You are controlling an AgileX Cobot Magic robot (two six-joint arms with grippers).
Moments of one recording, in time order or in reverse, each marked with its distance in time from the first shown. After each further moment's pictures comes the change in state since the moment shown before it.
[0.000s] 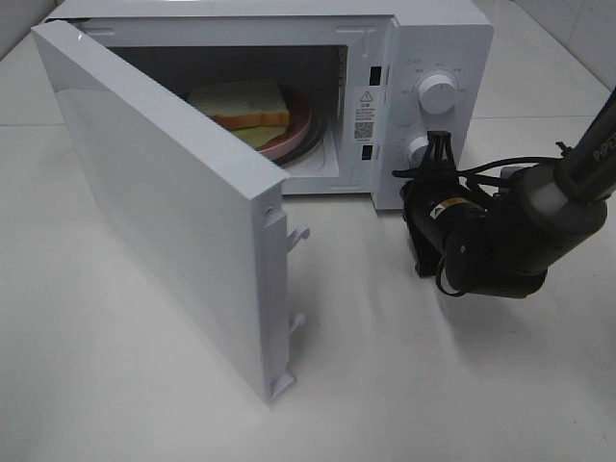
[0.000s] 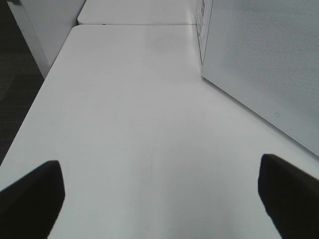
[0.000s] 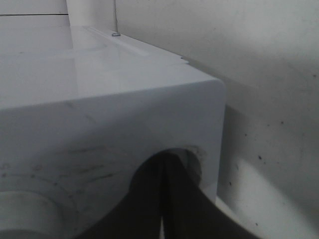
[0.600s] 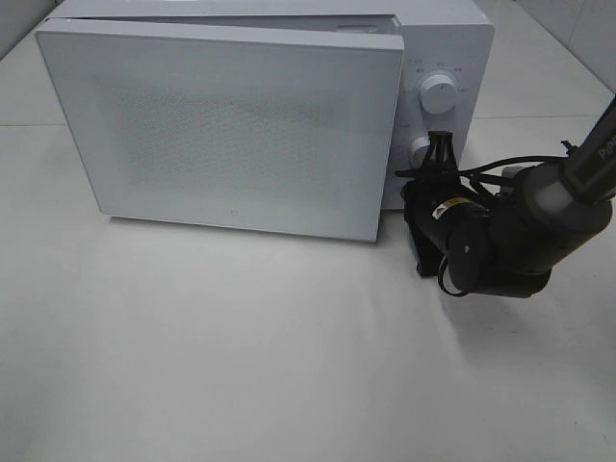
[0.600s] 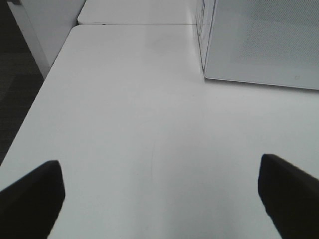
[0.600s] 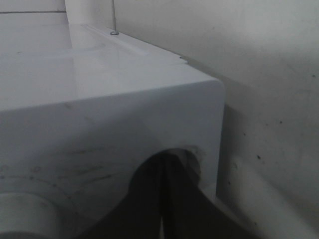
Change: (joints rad) left arm 0.000 0.000 0.000 0.000 0.000 0.000; right arm -0.007 -0.013 0.009 -0.016 0.005 0.008
